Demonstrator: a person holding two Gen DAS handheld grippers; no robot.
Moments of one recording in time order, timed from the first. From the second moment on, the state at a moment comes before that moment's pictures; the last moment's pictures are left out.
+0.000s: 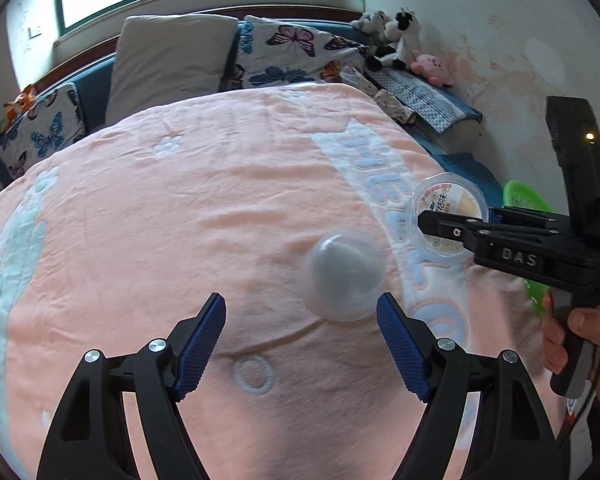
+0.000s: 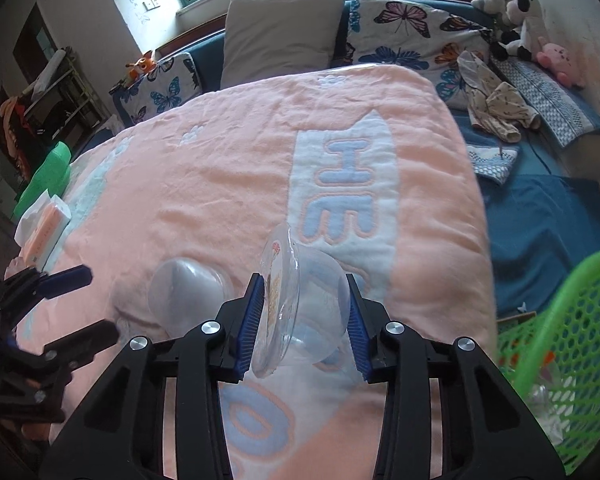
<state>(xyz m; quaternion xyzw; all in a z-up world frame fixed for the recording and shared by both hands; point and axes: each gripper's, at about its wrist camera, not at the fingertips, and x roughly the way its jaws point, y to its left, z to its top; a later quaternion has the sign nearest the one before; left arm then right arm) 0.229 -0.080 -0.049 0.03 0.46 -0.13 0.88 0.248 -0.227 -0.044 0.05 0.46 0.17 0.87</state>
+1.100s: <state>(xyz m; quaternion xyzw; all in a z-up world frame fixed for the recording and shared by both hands) 0.247 -0.127 -0.053 0.03 0.45 -0.15 0.88 0.182 -0.305 -0.035 0.08 0.44 0.15 0.88</state>
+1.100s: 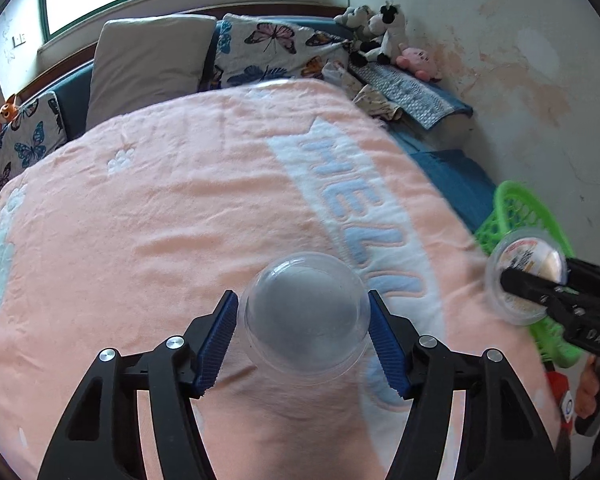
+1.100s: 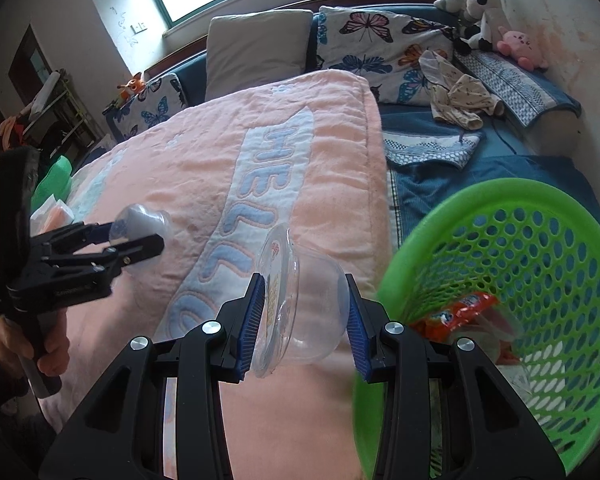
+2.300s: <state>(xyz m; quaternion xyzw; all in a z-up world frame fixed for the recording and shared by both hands) 0.192 -0.310 -0.031 0.06 0.45 -0.33 0.82 0.092 -0.445 -0.046 0.13 0.43 0.02 0.89</state>
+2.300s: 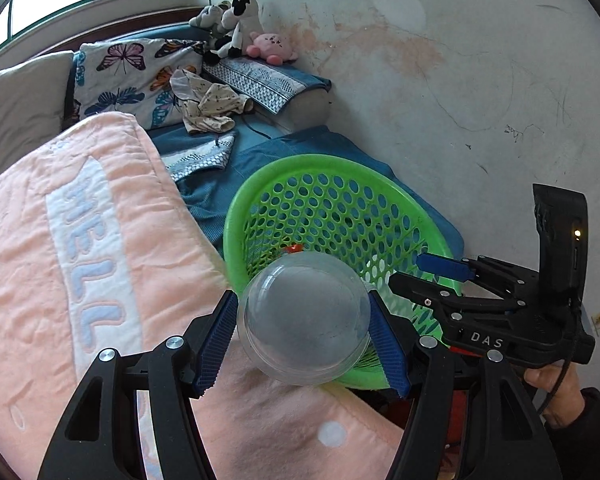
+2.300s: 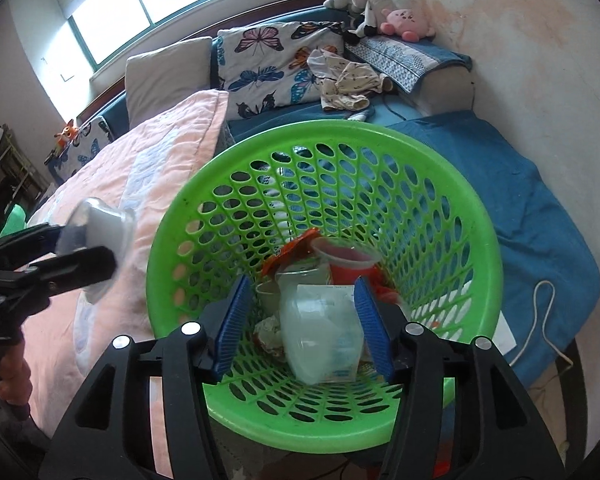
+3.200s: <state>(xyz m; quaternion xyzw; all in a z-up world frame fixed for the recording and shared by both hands) 0.188 -0.291 -0.034 0.06 0.45 -0.30 0.84 0.081 -0.426 -0.036 0.12 0.41 0.04 0.90</state>
